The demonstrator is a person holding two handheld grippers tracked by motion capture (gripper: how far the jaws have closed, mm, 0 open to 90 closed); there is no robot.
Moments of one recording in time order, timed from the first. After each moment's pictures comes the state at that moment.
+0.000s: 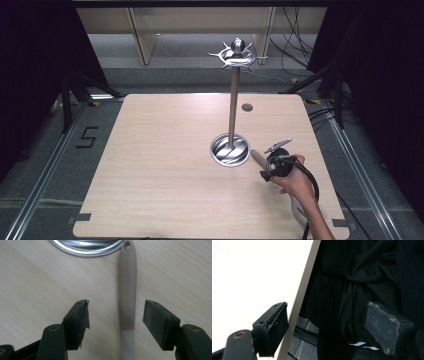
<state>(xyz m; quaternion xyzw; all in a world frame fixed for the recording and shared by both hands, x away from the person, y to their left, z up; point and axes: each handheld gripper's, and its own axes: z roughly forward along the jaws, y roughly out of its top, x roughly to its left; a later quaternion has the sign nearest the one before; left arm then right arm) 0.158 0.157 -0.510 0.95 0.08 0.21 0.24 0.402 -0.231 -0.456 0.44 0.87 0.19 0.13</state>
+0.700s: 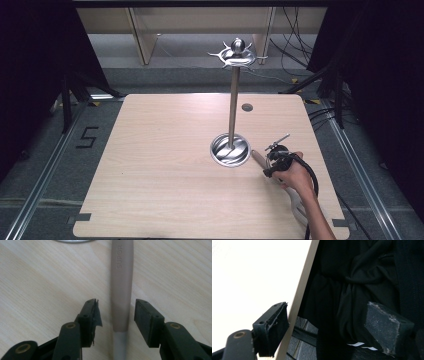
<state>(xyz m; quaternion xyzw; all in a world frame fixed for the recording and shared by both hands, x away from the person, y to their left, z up) 0.157 0.156 -0.510 0.95 0.08 0.20 0.24 0.427 -0.240 -0.471 0.45 0.88 0.16 0.07</state>
